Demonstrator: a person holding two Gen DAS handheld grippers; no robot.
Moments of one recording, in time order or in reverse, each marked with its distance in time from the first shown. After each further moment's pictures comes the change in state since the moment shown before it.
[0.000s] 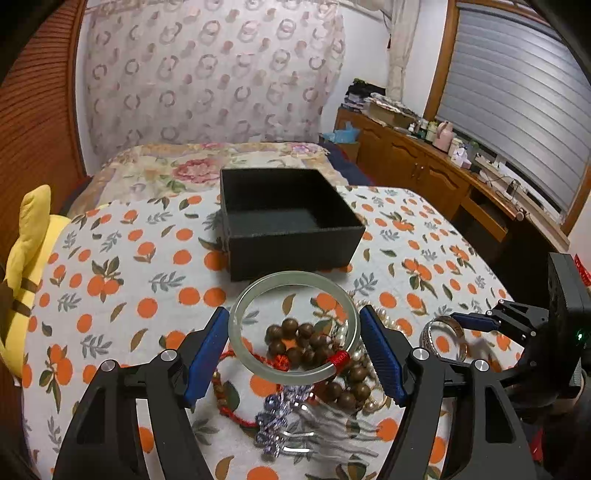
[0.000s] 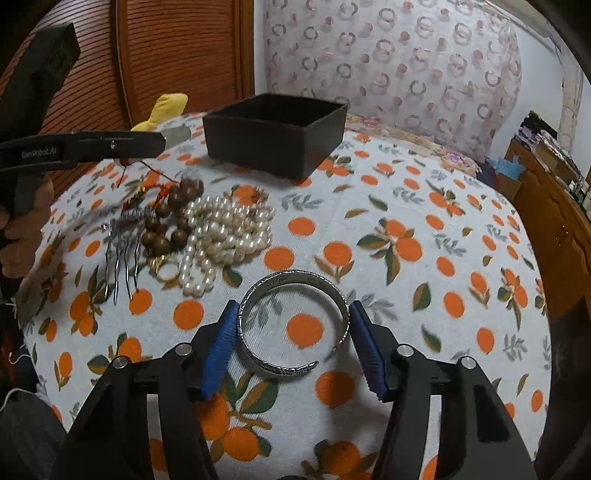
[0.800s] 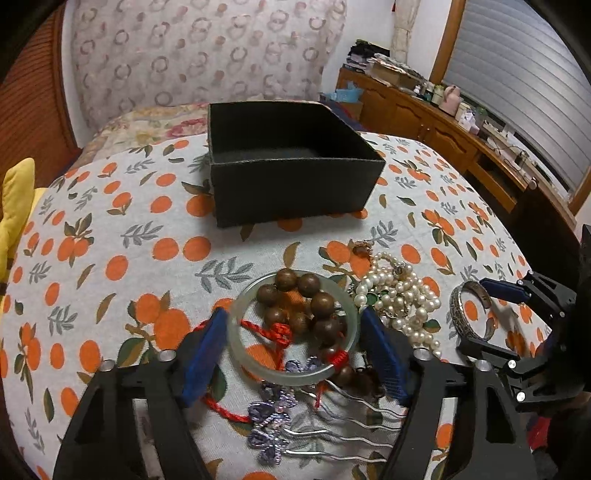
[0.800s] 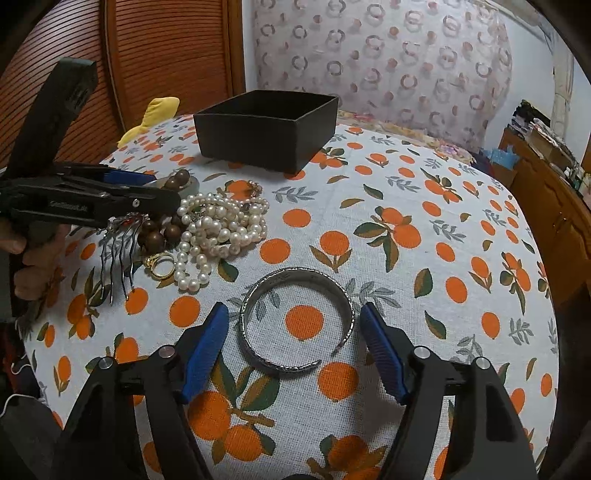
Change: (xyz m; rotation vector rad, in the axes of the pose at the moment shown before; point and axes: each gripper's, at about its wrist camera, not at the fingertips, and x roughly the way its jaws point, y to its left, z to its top) left arm 0.045 0.004 -0.022 0.007 0.171 0.004; right arm 0.007 0.003 -0.012 0.044 0.020 -0.006
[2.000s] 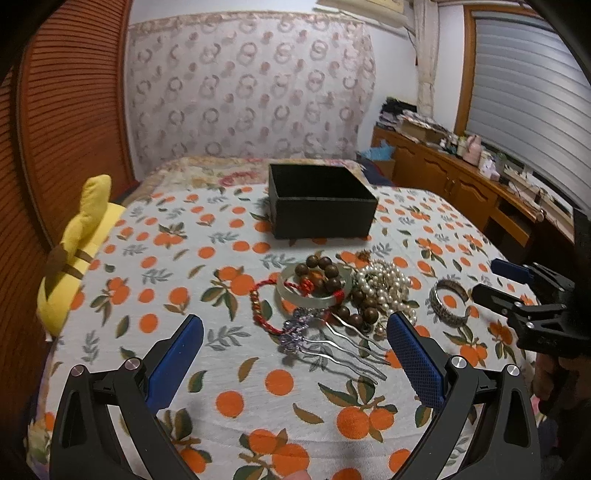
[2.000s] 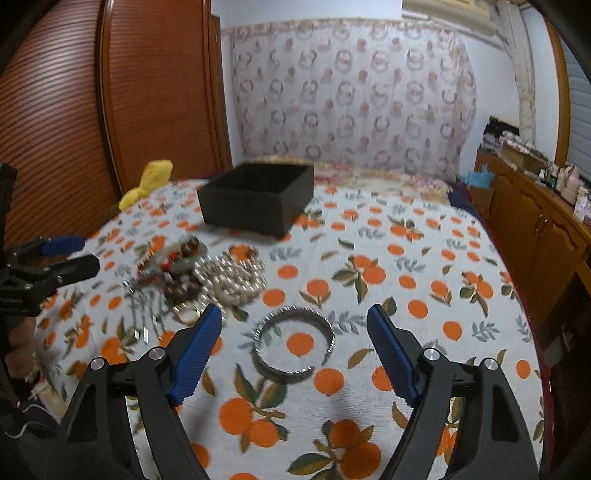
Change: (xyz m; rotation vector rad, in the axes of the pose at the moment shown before) left arm -0.094 -0.017 -0.066 -0.051 -0.248 0.159; right arm -0.048 -0.004 -0.004 0.091 -0.197 -0.022
